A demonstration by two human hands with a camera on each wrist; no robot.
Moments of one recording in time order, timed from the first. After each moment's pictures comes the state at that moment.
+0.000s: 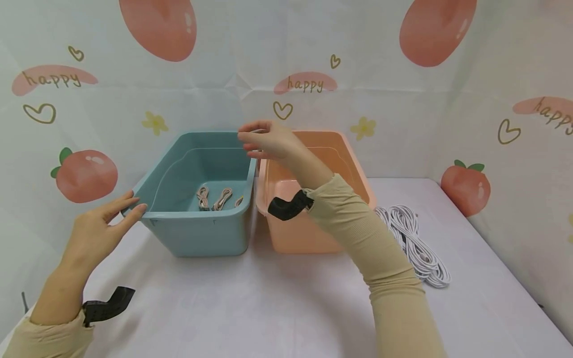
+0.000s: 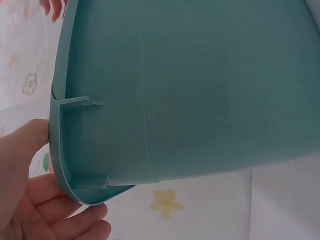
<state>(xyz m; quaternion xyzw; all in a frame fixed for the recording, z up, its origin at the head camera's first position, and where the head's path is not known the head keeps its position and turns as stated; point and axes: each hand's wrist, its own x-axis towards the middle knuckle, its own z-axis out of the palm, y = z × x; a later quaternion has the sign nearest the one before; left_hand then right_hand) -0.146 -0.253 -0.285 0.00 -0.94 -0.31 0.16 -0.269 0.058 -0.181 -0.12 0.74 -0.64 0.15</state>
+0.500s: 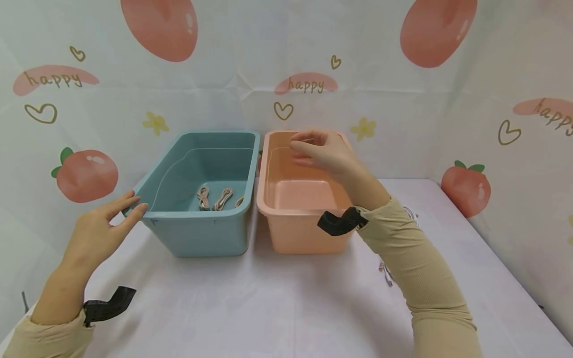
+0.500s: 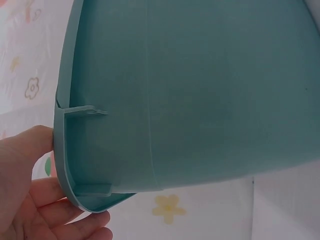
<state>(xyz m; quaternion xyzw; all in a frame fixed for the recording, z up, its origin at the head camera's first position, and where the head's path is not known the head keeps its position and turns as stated) -0.146 -0.250 -0.285 -0.02 -0.94 -0.27 0.19 -0.250 0.144 -0.199 -0.14 0.69 -0.70 0.11</state>
